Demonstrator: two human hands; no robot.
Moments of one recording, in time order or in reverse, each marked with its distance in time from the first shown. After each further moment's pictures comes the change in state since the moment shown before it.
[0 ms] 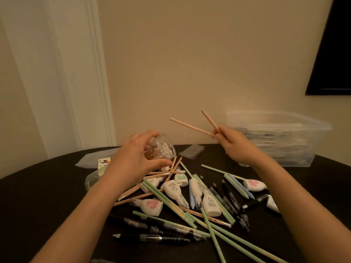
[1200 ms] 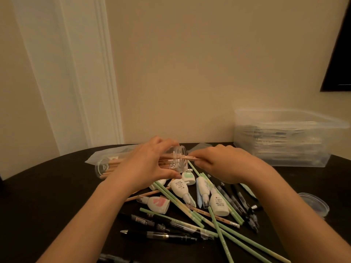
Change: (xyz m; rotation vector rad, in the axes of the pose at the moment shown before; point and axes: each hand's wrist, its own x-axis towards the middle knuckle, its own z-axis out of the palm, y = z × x) left_hand -0.001 -0.001 0.005 0.186 -0.208 0.167; right_hand -0.033 -0.077 0.008 -0.407 -0.415 -0.115
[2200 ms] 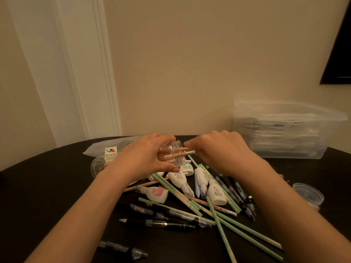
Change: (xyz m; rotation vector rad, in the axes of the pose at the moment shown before) left_hand 0.000 -0.003 0.004 0.026 -0.042 -0.026; right_hand -0.002 -0.010 0.007 -0.298 0.326 -0.011
